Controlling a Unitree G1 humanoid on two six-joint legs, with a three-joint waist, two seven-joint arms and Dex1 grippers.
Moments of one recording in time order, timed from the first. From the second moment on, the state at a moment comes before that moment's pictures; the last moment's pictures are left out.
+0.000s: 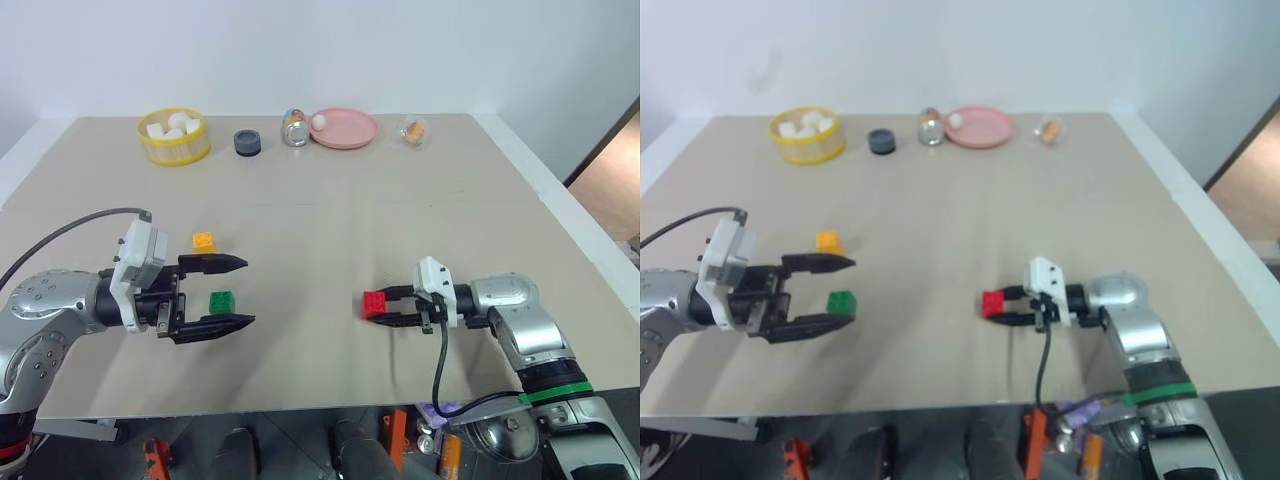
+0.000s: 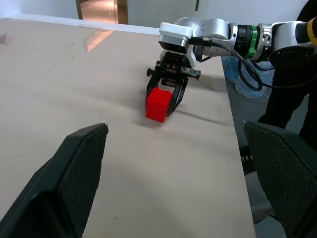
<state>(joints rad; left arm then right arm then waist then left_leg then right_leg) -0.18 0.84 0.21 -0.41 -0.83 0.53 -1.16 -0.46 -0.61 0.12 0.26 0.21 0.02 1.38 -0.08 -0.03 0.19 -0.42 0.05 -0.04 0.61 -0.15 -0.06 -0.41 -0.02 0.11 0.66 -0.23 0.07</state>
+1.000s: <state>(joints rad) -0.16 0.85 0.27 -0.44 -0.86 0.56 -1.10 -0.63 -0.58 0.19 0.57 0.19 -0.17 1.50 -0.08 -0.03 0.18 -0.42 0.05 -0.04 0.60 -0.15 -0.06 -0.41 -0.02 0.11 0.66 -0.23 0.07</state>
